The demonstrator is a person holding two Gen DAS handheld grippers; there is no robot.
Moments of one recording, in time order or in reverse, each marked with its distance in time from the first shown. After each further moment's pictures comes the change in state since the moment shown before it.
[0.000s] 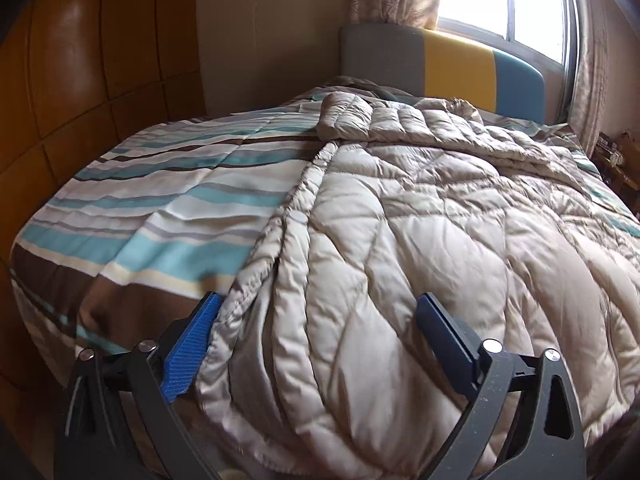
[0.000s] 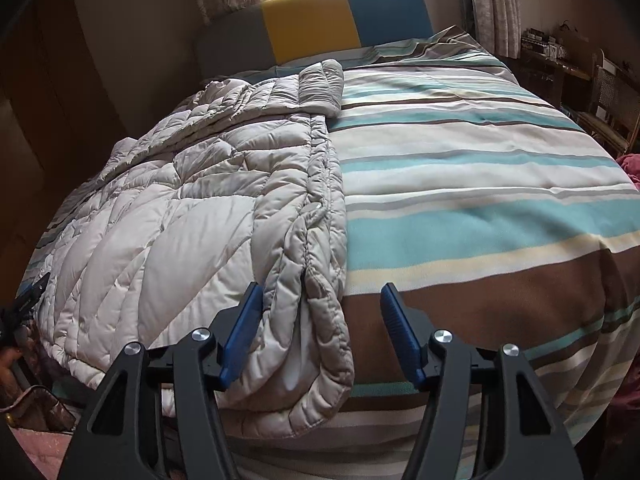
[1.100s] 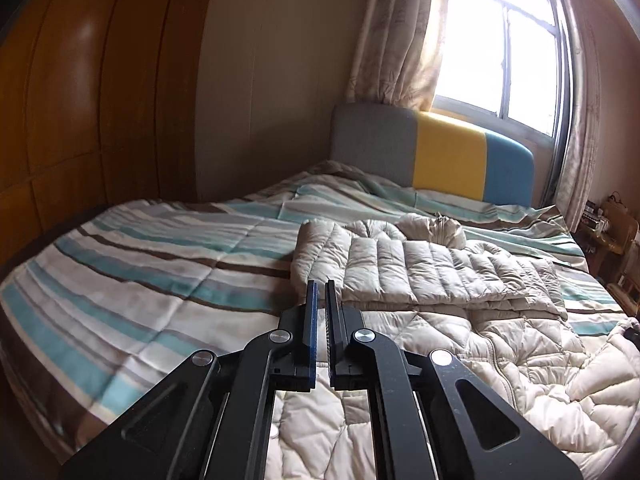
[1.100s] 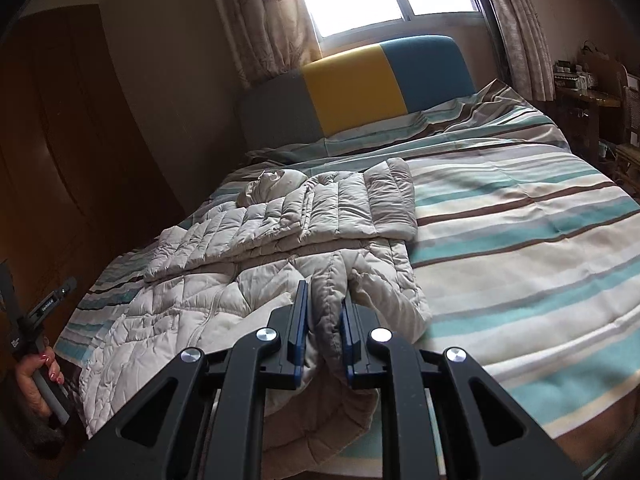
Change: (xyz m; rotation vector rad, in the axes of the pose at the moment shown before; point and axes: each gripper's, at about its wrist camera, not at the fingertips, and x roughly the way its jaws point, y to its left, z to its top) left arm -0.007 -0.011 0.125 -0.103 -0.232 -0.072; right arm 0.013 0.048 0.114 -0.005 -0.220 0.177
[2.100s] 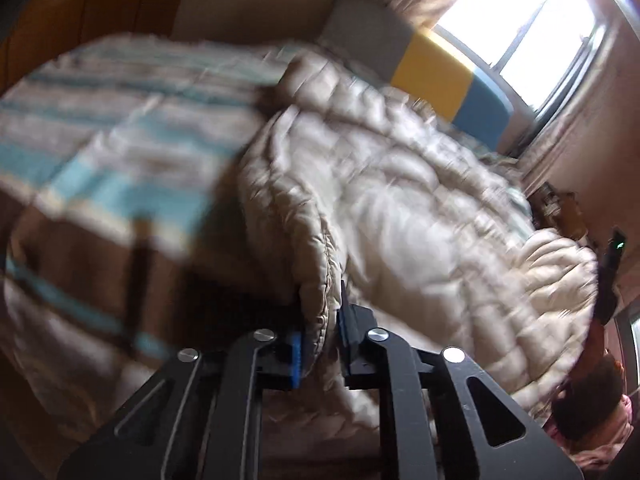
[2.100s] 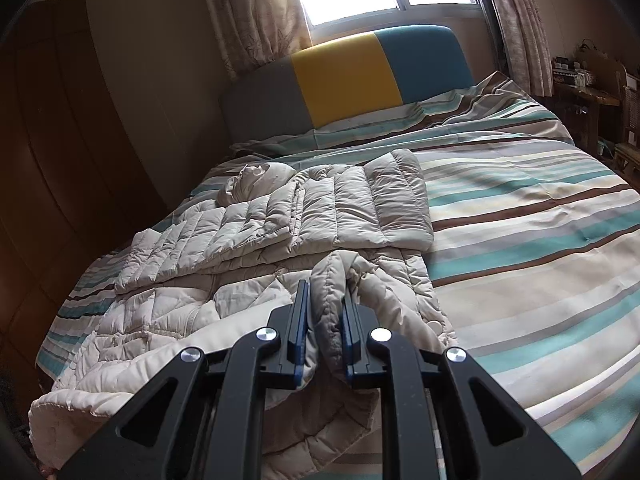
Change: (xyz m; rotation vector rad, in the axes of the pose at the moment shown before) left arm -0.034 0.030 -0.095 -0.212 0.366 -0.245; right arm 0.058 -0.002 0.012 0.022 0.021 -0.043
